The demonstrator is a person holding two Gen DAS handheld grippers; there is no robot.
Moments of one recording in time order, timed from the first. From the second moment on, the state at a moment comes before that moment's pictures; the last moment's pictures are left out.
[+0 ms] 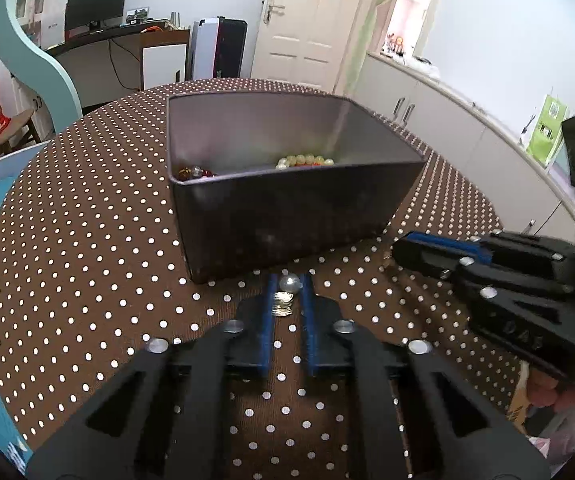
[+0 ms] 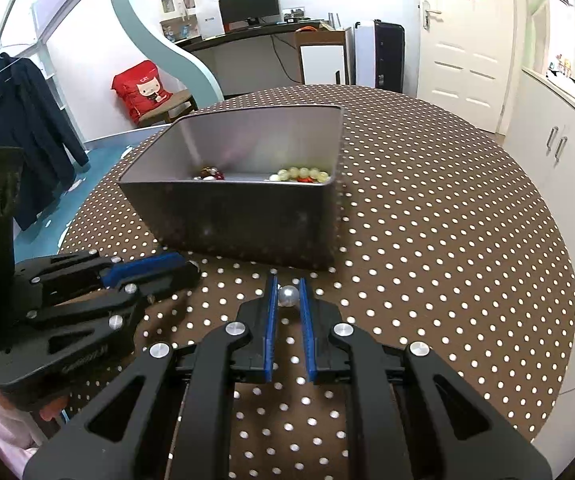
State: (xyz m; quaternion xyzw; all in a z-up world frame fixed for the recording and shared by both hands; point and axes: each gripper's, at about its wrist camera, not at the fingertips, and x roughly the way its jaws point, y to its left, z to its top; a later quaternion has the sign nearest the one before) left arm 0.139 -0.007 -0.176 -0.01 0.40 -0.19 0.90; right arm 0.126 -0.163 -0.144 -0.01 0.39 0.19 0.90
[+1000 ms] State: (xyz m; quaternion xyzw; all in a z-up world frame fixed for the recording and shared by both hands) left arm 0.101 0.010 -0.067 0.02 0.27 -0.11 0.96; right arm 0.092 -0.169 -0.050 0.00 0.26 0.21 0.94
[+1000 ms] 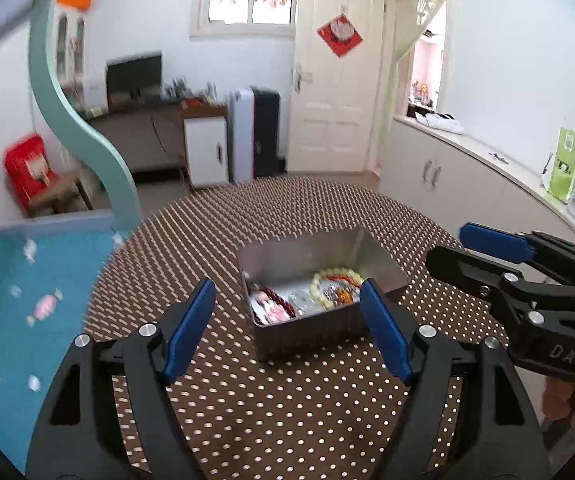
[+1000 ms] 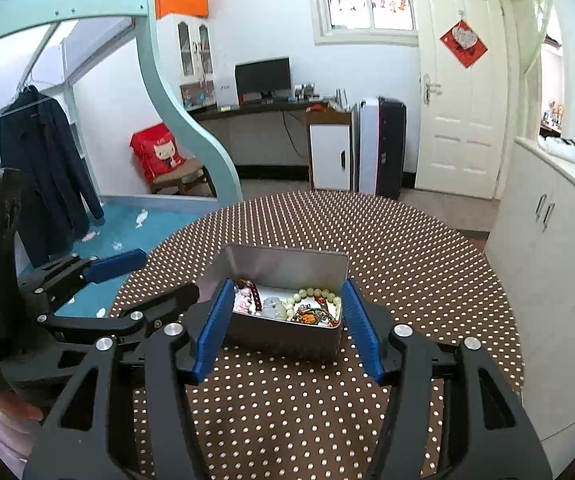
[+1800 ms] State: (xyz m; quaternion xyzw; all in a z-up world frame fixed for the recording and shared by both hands) left arm 0.034 -0.005 -0.003 0.02 0.18 -0.06 0.98; right arm 0.038 -0.184 -0.011 -0.02 0.16 0.18 0.97
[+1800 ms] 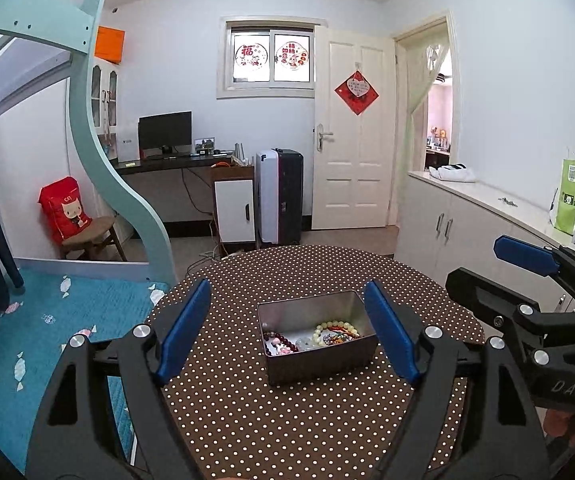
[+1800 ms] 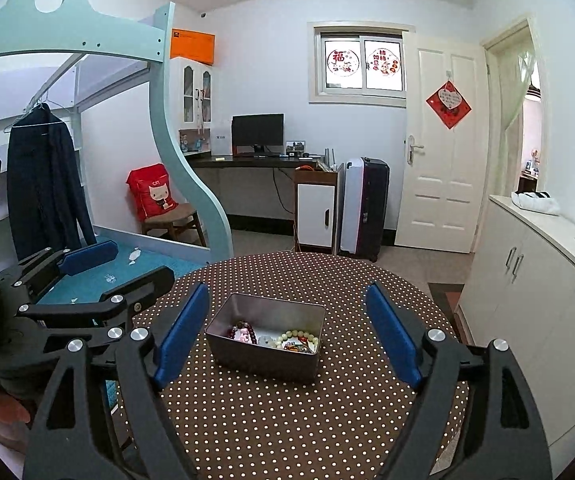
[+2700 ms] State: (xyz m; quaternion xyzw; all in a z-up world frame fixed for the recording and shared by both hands) left arm 0.035 -0.006 -0.005 0.02 0.18 -0.06 0.98; right arm 0.035 -0.181 -0.011 -0.03 0.17 0.18 0.97
